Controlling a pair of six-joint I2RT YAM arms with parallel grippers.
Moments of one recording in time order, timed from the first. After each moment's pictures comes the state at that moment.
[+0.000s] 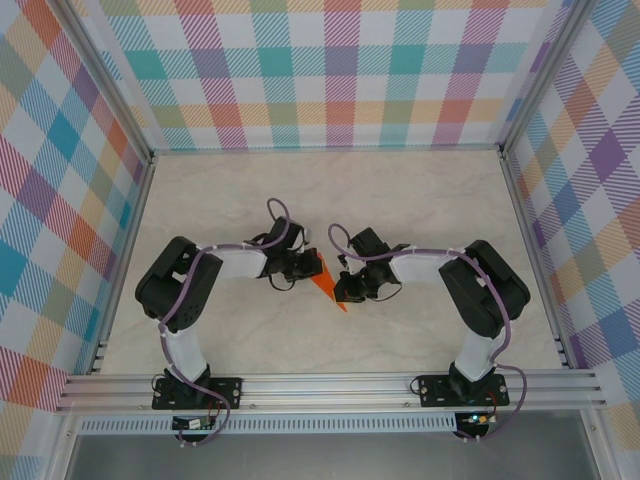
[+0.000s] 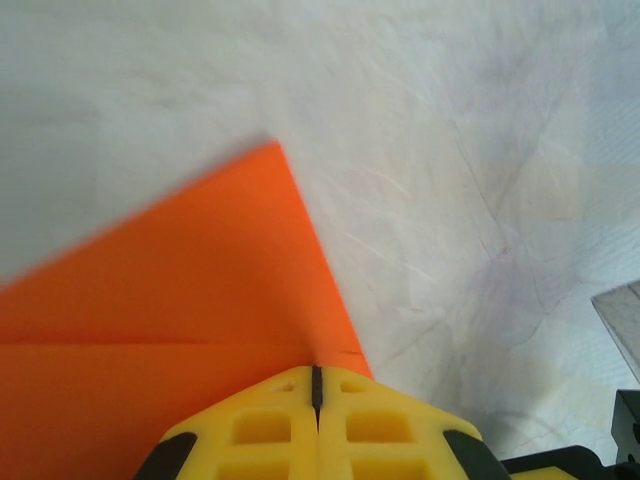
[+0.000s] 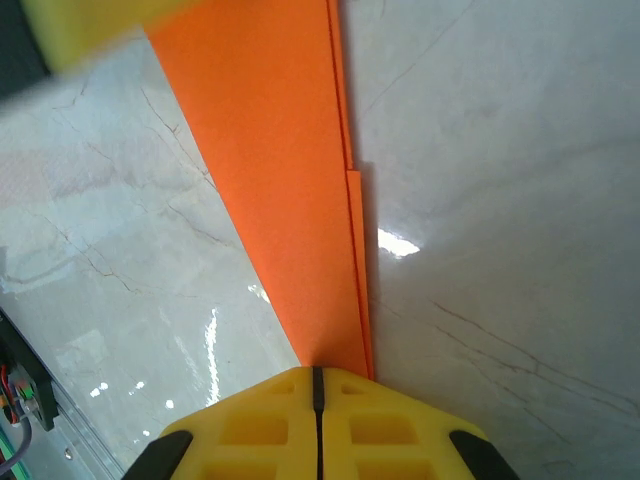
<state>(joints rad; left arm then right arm) -0.53 1.83 0.92 -0.03 0.40 -0.70 0.66 1.78 0.88 -0.32 -0.55 0.53</state>
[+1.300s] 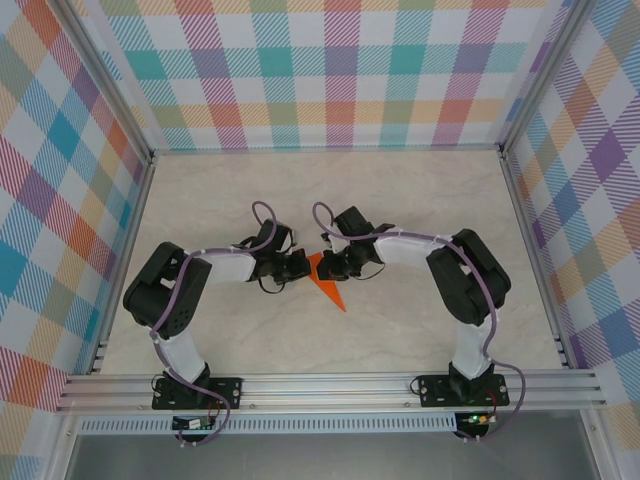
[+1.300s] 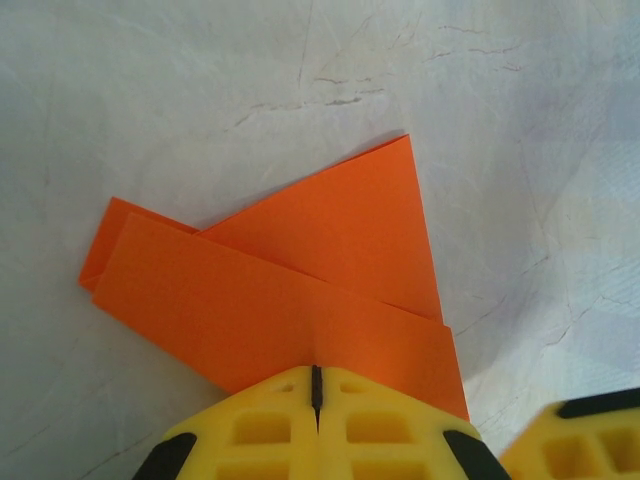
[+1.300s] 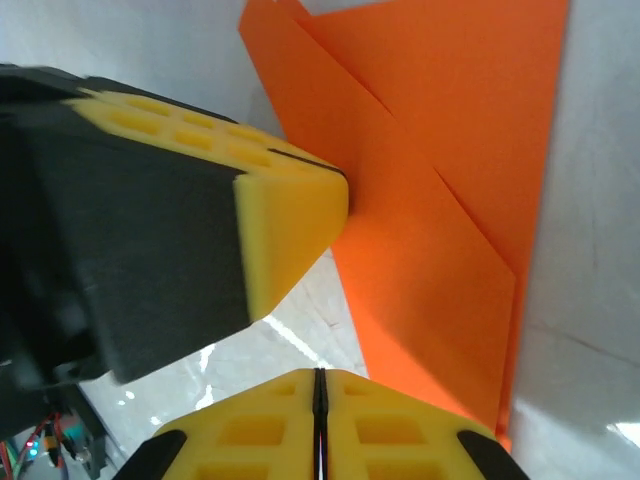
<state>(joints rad) -0.50 1.77 0.85 -0.04 0.38 -0.73 0.68 1.91 1.15 -0.37 -0.55 0.51</state>
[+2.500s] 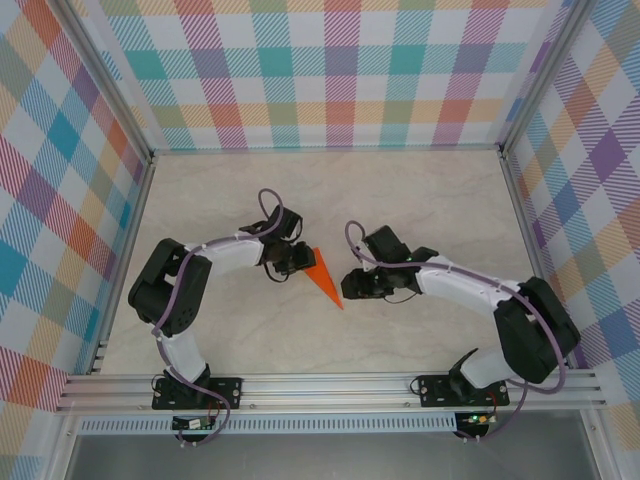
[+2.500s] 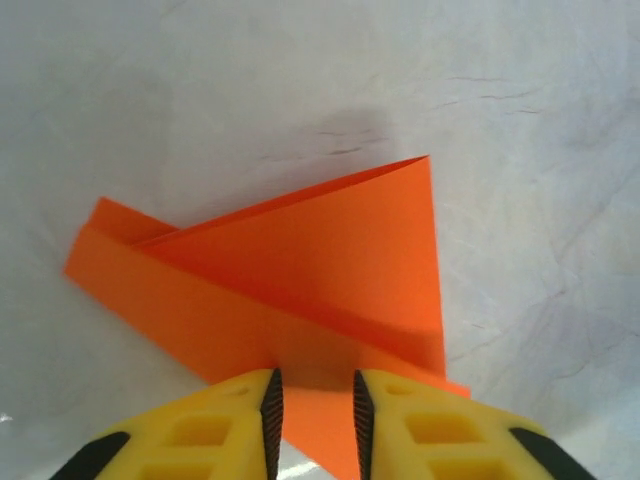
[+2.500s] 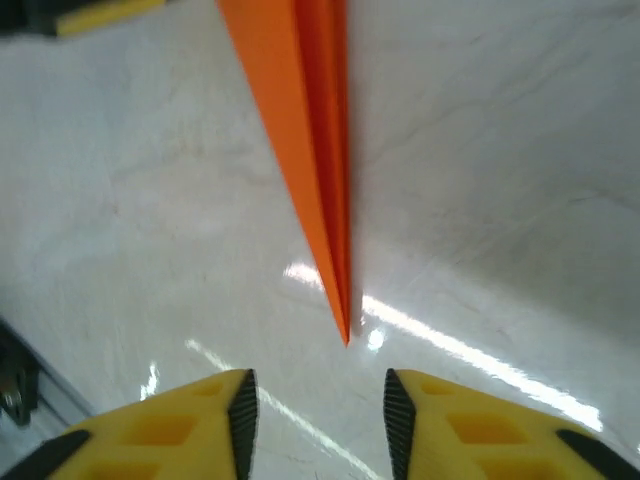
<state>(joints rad) -0.55 1.79 1.07 -0.37 0.26 -0.73 0.67 1.42 0.82 -0.46 -0.33 0.53</state>
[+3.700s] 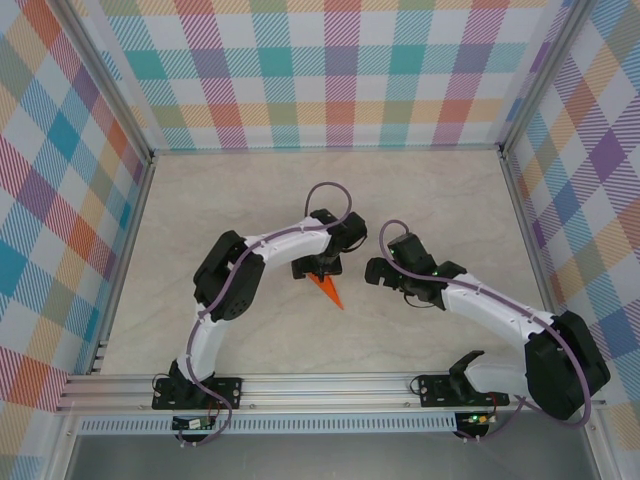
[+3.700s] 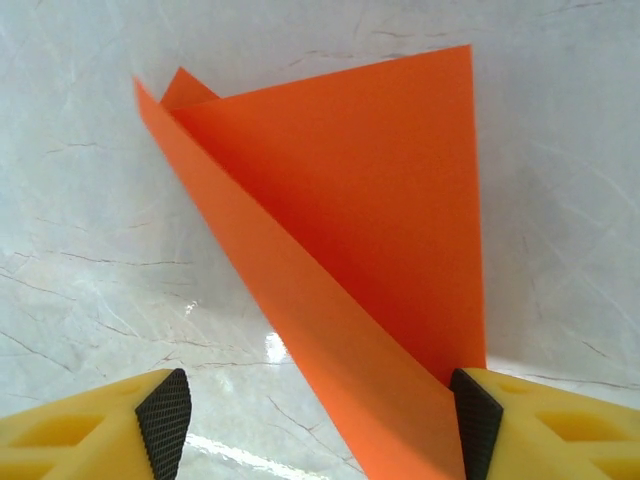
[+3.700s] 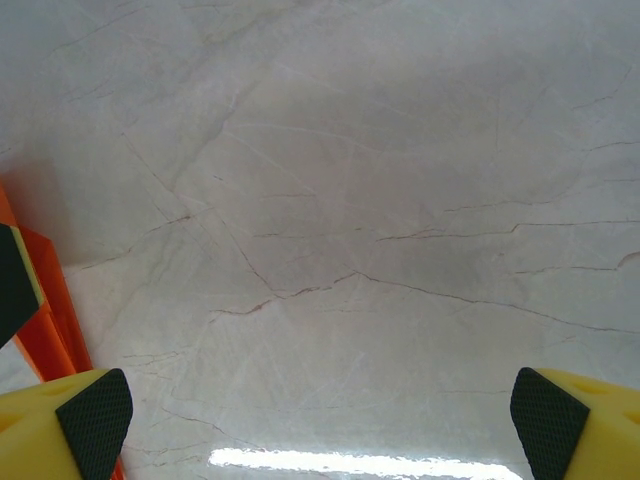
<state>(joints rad) -0.83 2.14 1.67 -1.13 -0.28 -1.03 0.60 1.22 0.67 -0.43 0.12 0.71</state>
